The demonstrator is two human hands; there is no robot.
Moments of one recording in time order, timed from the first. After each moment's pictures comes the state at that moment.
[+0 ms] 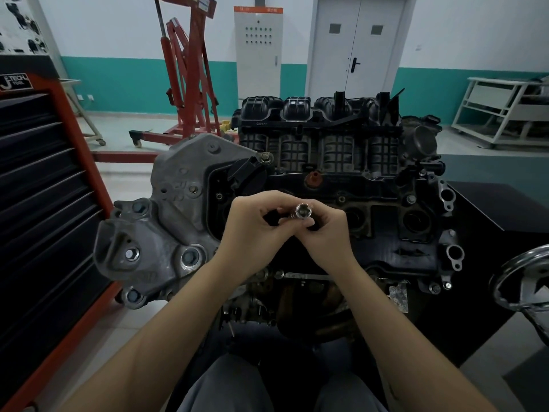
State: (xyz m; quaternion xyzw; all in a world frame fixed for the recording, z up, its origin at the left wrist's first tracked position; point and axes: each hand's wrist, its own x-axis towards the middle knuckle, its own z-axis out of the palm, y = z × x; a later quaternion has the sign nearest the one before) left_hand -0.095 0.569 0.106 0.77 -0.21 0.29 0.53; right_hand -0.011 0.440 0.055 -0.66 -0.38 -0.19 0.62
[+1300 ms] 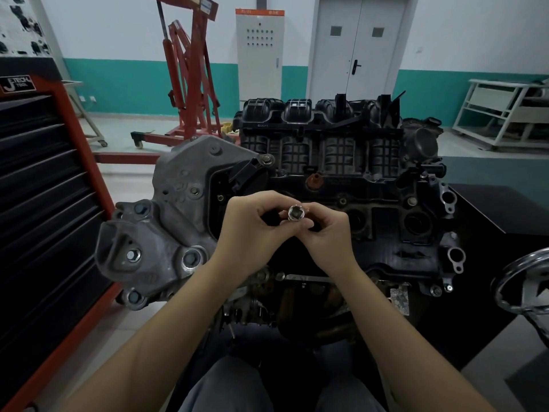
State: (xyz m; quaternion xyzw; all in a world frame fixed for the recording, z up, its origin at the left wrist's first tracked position) left_hand -0.097 0.571 0.109 0.78 -0.19 0.32 0.51; right_hand -0.011 0.440 0.056 -0.66 -0.38 -0.19 0.62
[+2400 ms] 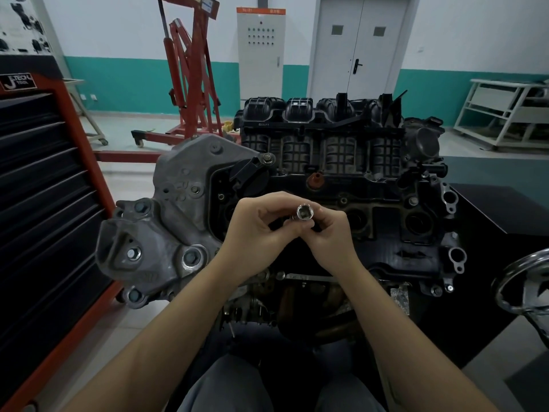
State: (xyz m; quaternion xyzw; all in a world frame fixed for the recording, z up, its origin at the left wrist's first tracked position) left_hand -0.098 0.568 0.108 0.73 -0.25 0.25 0.59; right_hand -0.012 0.438 0.058 -0.65 -0.40 -0.18 0.62
